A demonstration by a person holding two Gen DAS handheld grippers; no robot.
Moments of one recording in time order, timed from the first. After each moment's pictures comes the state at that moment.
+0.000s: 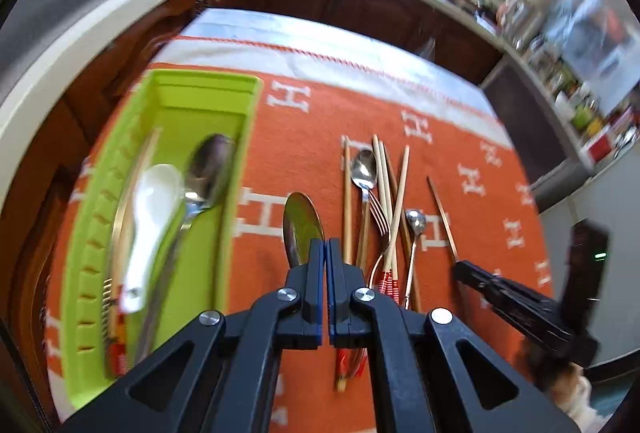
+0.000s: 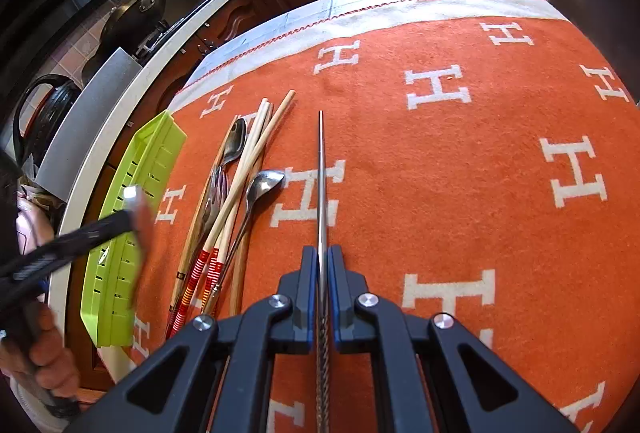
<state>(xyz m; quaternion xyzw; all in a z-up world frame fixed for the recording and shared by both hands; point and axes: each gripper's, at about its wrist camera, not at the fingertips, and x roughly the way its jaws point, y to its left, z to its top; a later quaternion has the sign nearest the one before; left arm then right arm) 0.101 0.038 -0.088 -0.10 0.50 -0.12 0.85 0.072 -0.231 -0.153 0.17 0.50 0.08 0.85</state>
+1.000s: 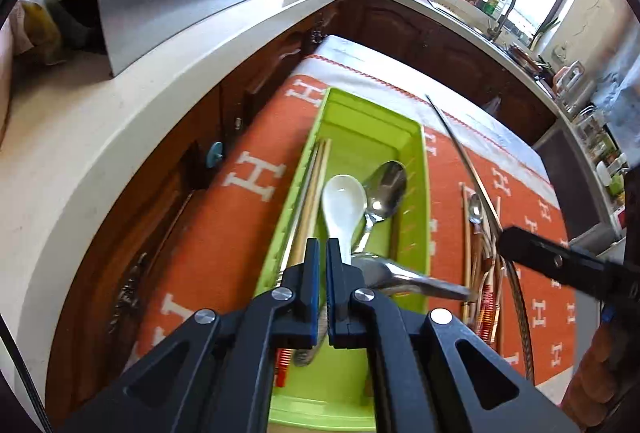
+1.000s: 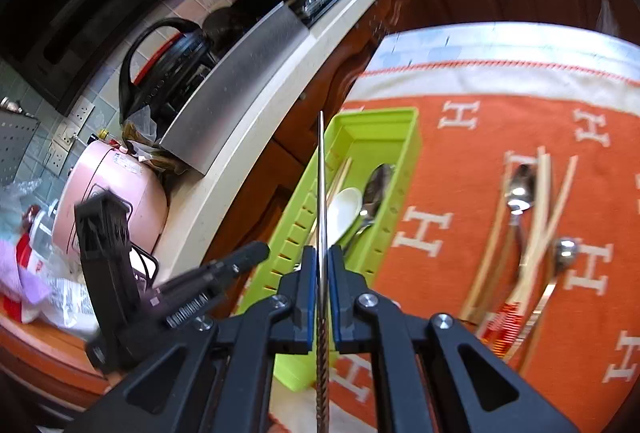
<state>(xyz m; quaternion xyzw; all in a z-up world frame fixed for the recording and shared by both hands) 0.074 0.163 -0.094 -0.14 0.47 -0.01 0.87 0.117 -0.045 -0.071 0.17 0.50 0.28 0.80</state>
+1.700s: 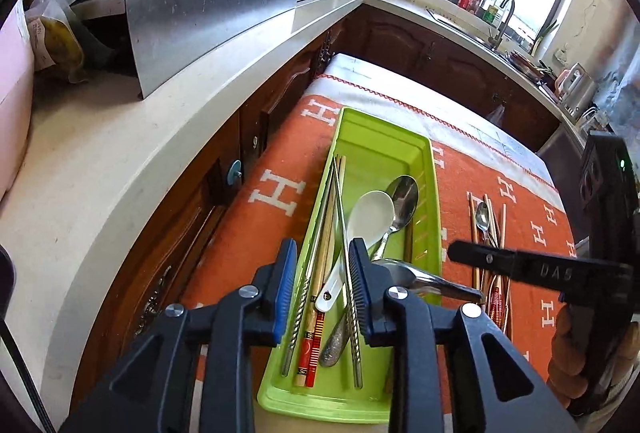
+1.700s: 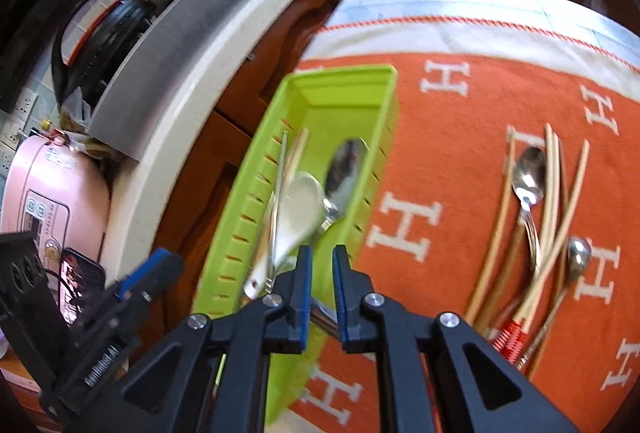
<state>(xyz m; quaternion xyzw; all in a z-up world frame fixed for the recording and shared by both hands) 0.063 0.173 -0.079 -0.12 0.44 0.00 0.89 0.138 -0.037 -0.110 0.12 0.57 0.21 0.78</state>
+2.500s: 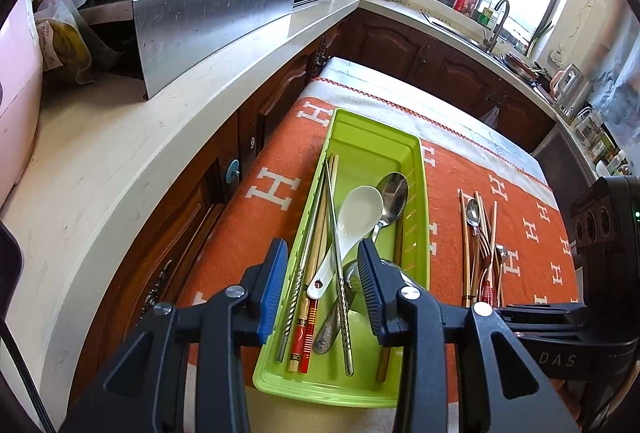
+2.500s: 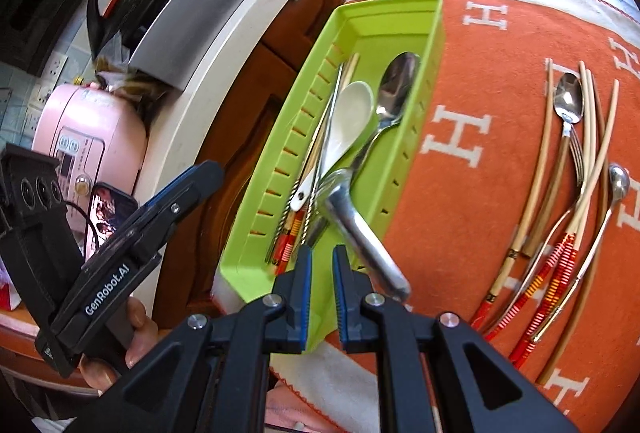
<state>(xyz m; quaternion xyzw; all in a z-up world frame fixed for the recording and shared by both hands) 0.050 0.170 -0.073 -0.12 0.43 -0.01 0.89 0.089 -0.014 -0.107 0.12 0.60 0.28 0.74</state>
